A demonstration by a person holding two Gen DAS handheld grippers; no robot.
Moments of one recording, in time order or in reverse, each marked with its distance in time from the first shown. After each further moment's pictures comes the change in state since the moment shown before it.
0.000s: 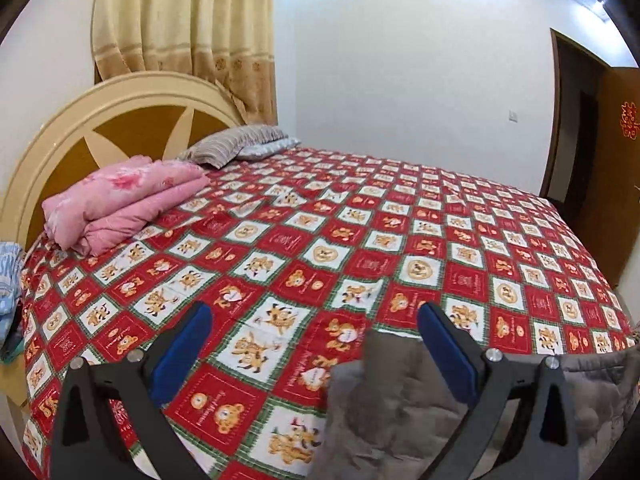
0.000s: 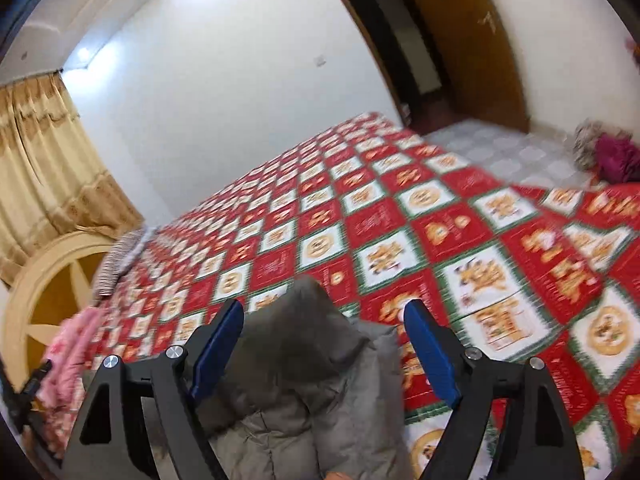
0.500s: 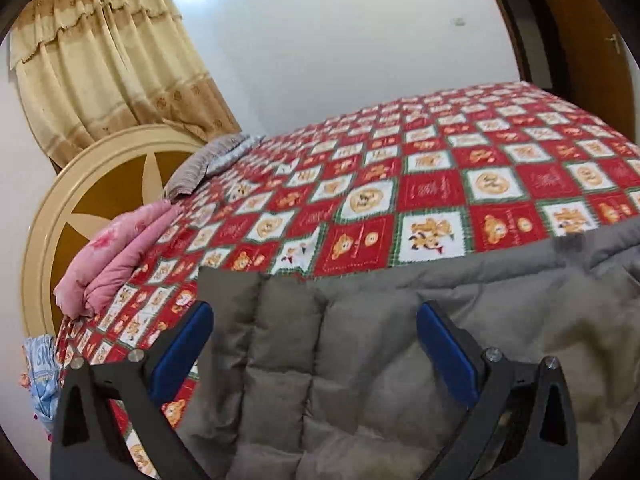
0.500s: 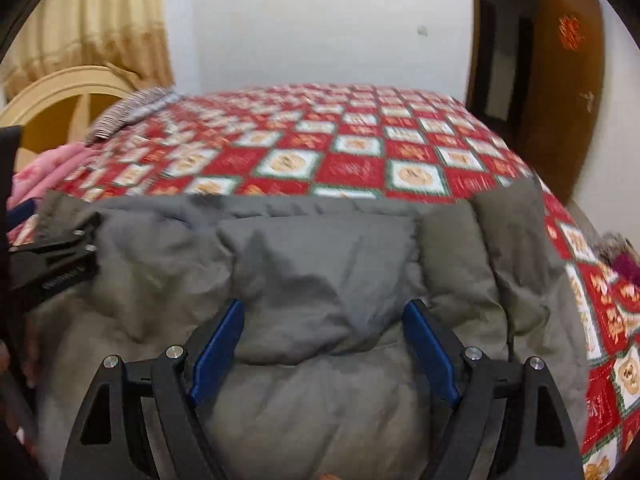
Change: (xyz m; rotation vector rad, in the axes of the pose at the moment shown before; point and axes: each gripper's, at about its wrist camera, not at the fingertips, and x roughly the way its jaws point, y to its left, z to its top) left arm 0.073 -0.136 -0.065 0.384 0.078 0.122; right arm 0.085 0.104 -0.093 -0.406 0.251 -0.046
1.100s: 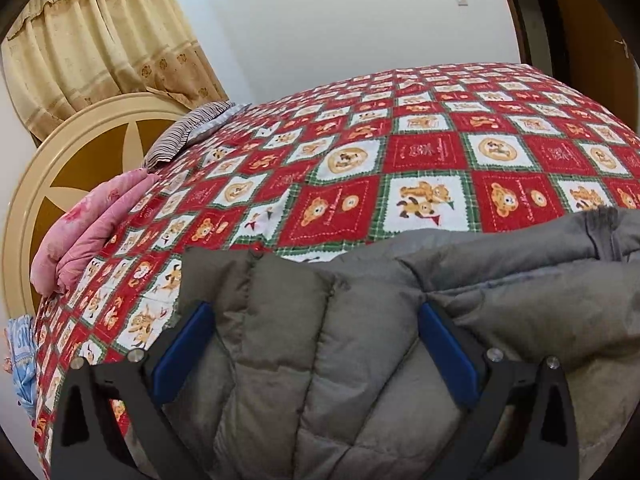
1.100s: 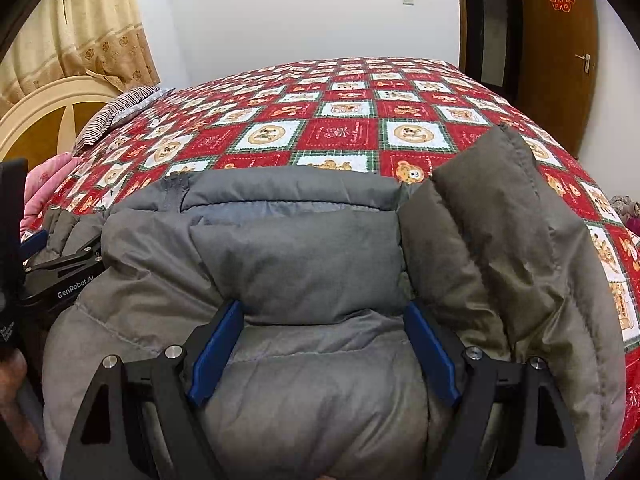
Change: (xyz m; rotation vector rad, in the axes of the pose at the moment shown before) left arm 0.040 -0.027 -0.016 -0.026 0.090 -0.041; right arm 0.035 -0.010 -0.007 0.056 0.049 0.026
